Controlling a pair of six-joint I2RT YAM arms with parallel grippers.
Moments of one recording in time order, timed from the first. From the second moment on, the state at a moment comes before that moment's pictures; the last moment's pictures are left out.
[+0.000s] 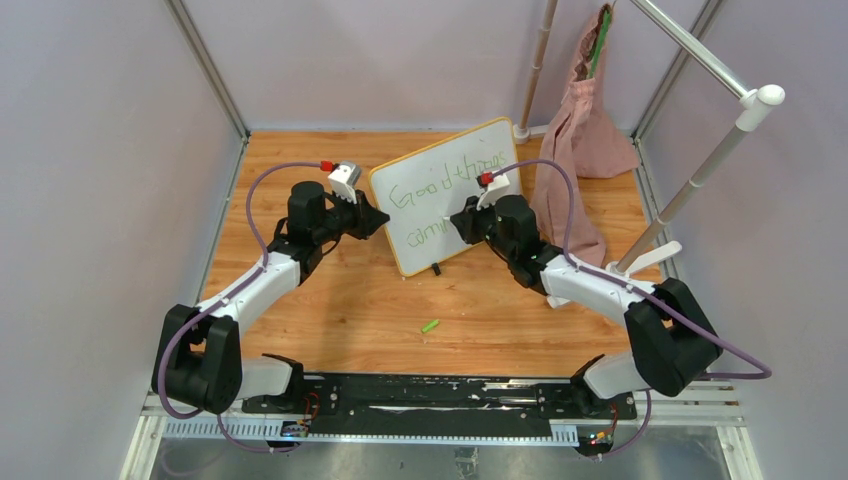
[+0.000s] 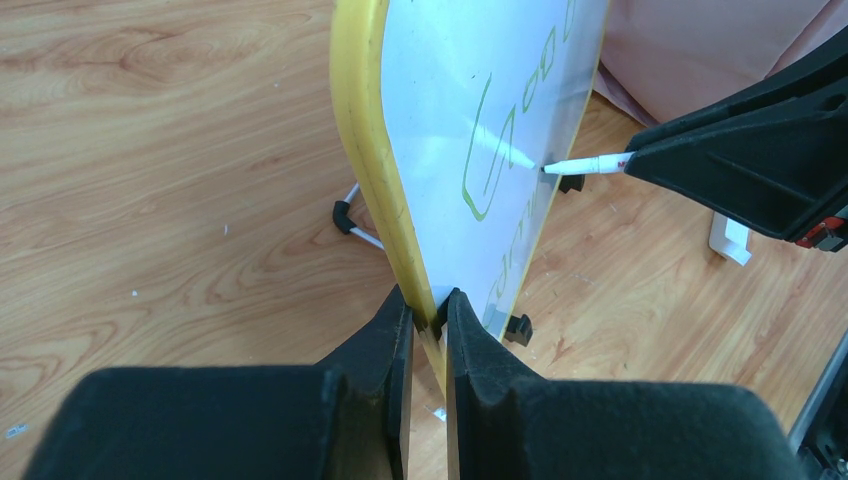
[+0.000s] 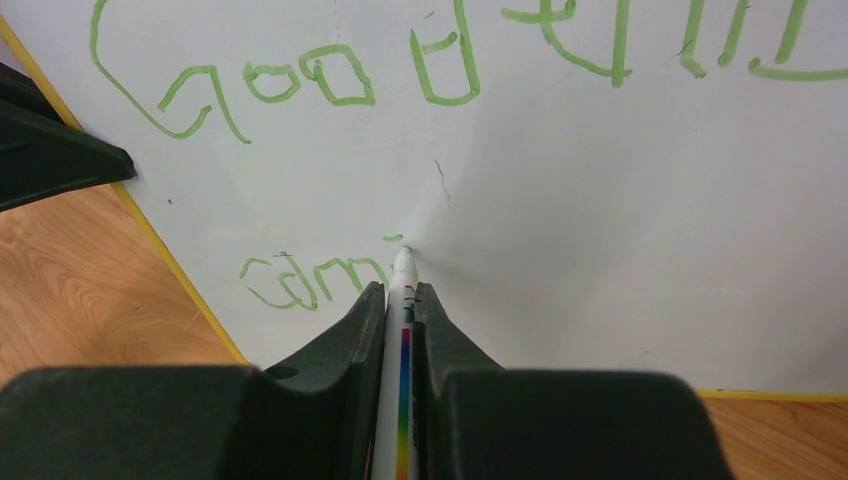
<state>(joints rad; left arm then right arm) -0.27 1.28 0.72 0.24 0.46 -0.21 0.63 1.41 0.77 0.38 0.00 0.25</state>
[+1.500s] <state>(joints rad) -0.27 1.28 0.72 0.24 0.46 -0.21 0.63 1.42 0.74 0.39 0.00 0.25</state>
